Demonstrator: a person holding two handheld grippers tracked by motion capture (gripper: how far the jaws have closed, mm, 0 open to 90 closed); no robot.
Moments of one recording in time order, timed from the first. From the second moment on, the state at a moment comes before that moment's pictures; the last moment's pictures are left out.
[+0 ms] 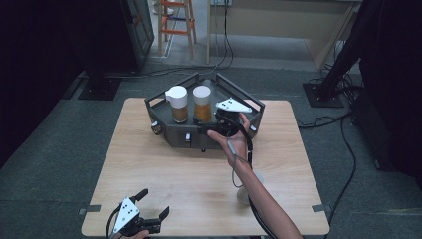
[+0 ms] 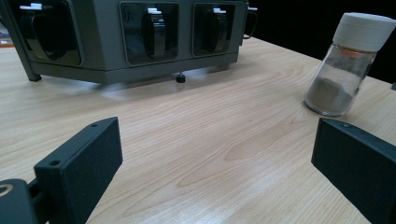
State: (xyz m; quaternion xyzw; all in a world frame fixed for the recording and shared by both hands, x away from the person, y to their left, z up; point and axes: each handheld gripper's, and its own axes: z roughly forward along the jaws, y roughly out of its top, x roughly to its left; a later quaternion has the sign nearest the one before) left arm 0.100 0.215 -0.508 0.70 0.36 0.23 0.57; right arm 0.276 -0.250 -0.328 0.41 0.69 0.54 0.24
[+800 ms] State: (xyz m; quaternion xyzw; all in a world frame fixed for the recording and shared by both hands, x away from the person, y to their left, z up) left arm 0.099 0.216 -0.508 0.70 0.36 0.23 0.57; right arm 0.231 -0.263 -0.347 0.36 0.70 0.57 0.22
